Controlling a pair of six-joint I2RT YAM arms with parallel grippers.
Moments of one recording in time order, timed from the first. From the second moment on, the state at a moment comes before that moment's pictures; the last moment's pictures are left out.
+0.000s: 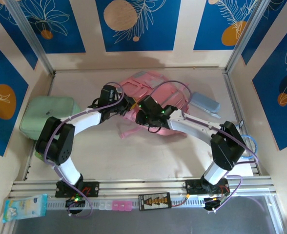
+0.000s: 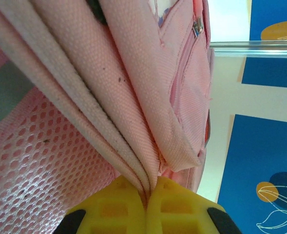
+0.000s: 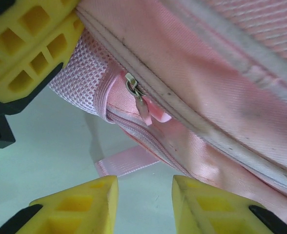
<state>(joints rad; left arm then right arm) -0.45 1.71 1.03 0.15 0.45 -1.24 0.81 1.65 1.23 -0.53 0.09 0.88</state>
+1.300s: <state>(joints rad) -0.46 1.76 1.03 0.25 0.43 -1.30 0.78 1.85 1.38 -0.53 0.29 0.98</state>
